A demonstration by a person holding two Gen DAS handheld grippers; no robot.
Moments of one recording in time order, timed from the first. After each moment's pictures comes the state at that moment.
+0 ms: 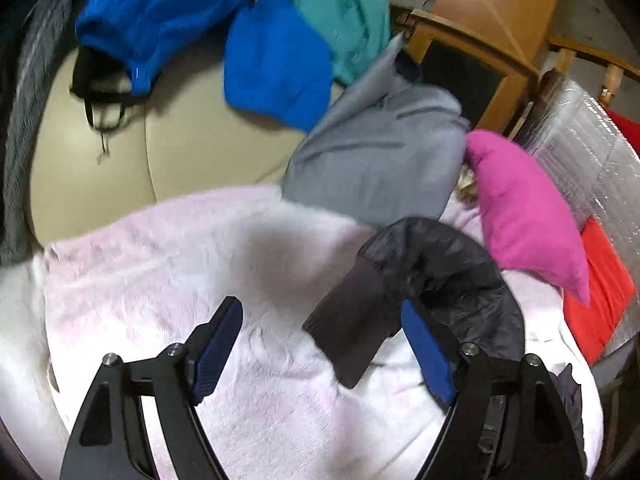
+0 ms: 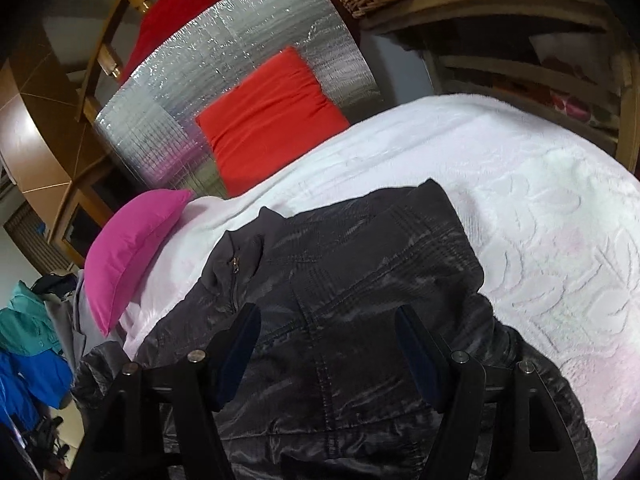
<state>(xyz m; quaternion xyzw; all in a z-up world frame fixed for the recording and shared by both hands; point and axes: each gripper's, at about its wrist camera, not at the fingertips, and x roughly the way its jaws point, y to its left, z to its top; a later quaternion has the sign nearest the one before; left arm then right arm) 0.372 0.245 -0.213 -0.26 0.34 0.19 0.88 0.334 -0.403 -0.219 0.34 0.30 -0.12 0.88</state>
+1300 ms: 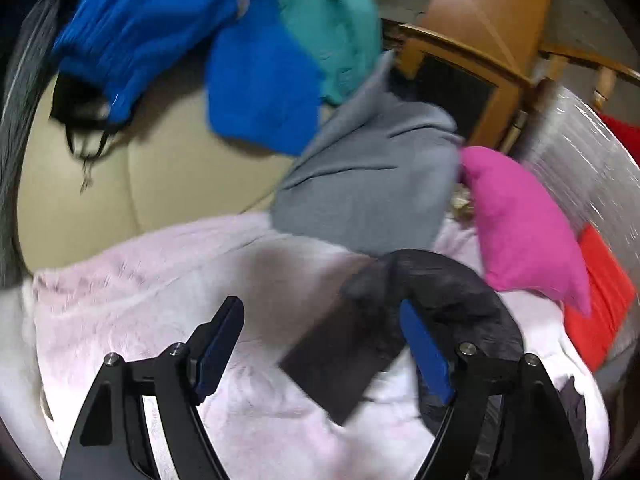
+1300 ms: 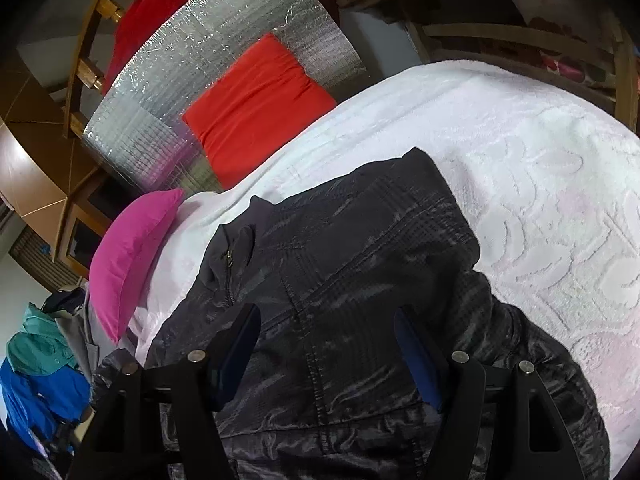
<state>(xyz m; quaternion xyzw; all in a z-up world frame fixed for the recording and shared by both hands) 0.394 0.251 -0.213 -0.26 0.31 0.19 0.90 0.334 -0.416 -0.235 0.39 0.32 -0.11 0.86</state>
